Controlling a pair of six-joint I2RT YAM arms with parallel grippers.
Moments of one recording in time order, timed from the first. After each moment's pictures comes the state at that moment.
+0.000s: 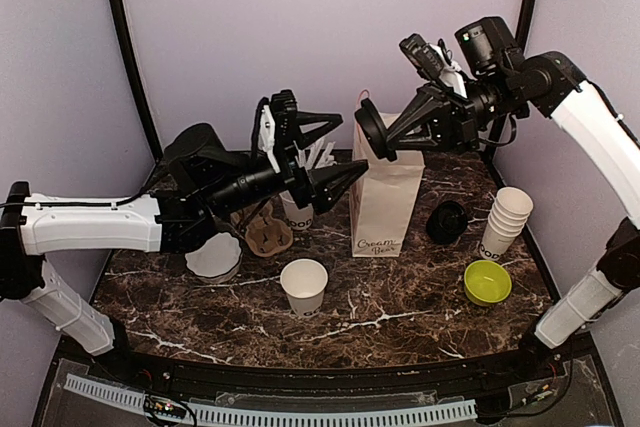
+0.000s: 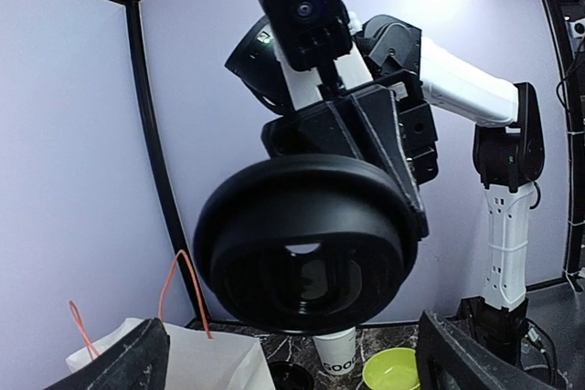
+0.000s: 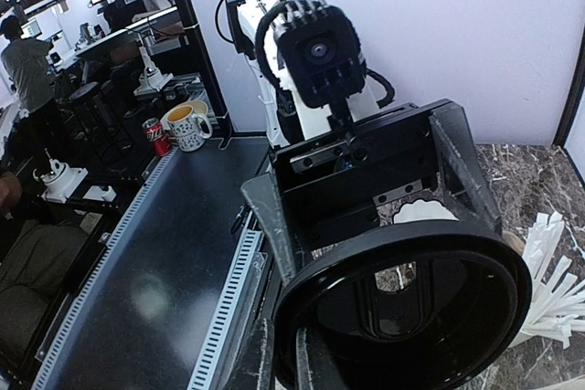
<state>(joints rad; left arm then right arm) -1.02 1.45 1.06 0.70 0.24 0.13 0.66 1.51 1.90 -1.11 -1.13 -0.48</state>
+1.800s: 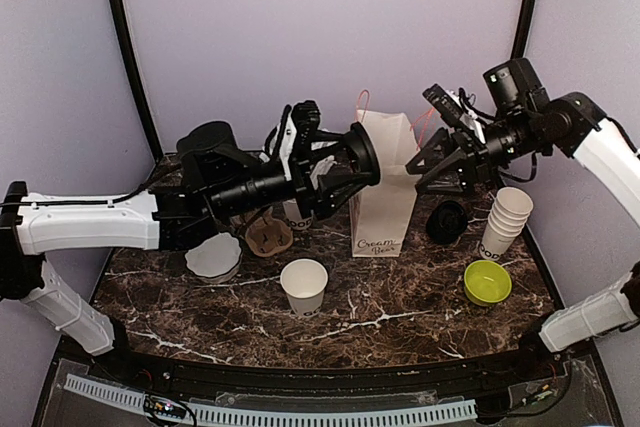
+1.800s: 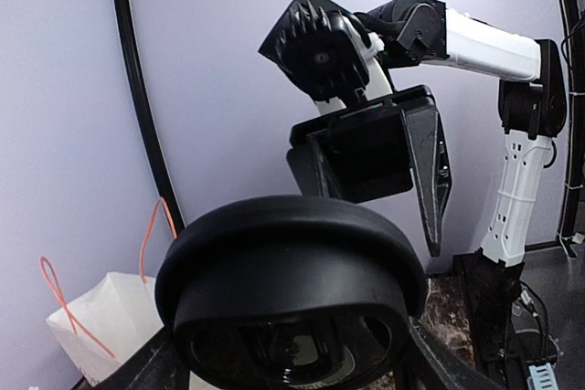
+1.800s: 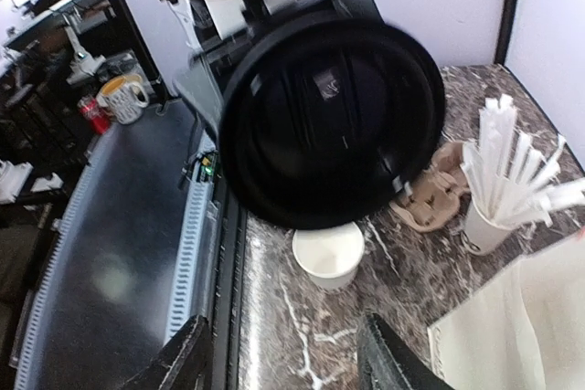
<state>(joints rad) -1.05 1.47 1.11 0.53 0.22 0.15 0.57 1.30 1.56 -1.04 -0.97 -0.49</state>
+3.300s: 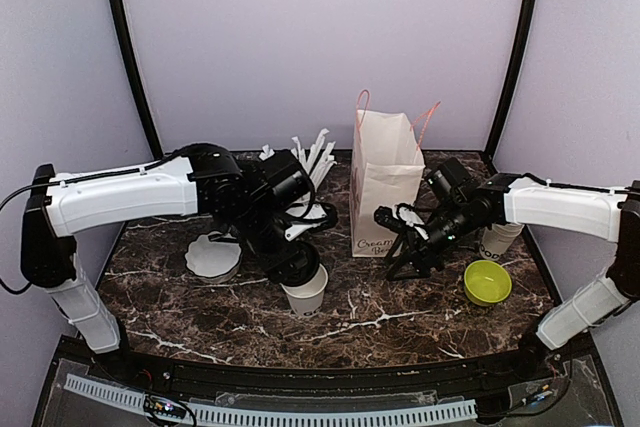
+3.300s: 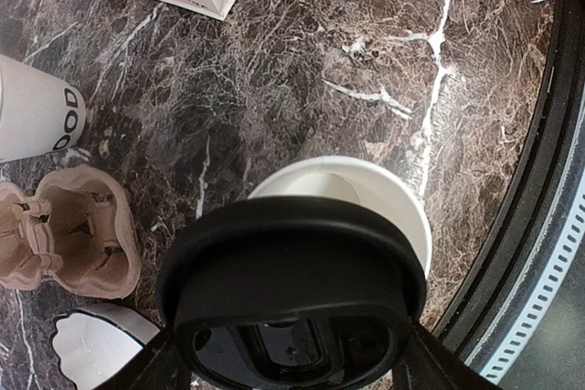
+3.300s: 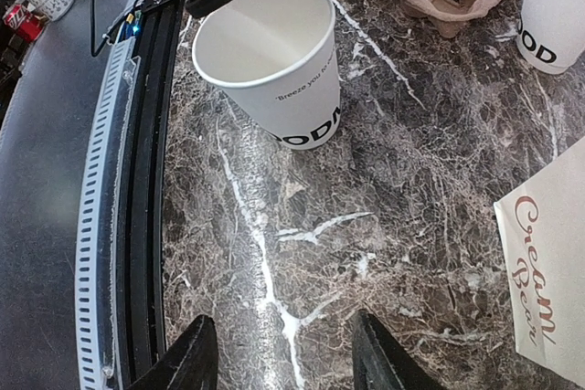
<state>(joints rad) -1.05 1.67 1.49 -1.02 -0.03 0.07 0.64 1.43 0.95 -0.63 -0.75 -0.56</state>
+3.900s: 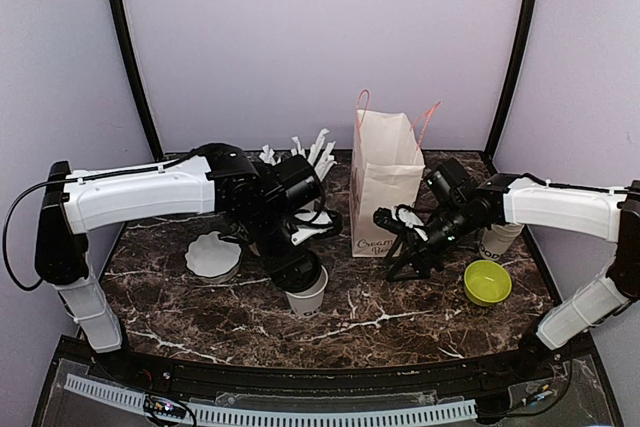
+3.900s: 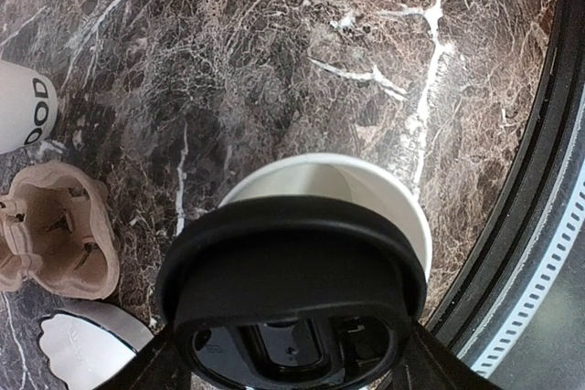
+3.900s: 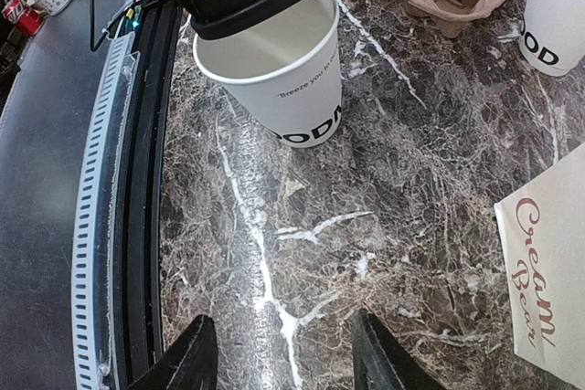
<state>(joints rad) -1.05 1.76 1.56 -1.09 0.00 0.08 0.64 1.43 0.95 -0.63 -0.74 -0.58</state>
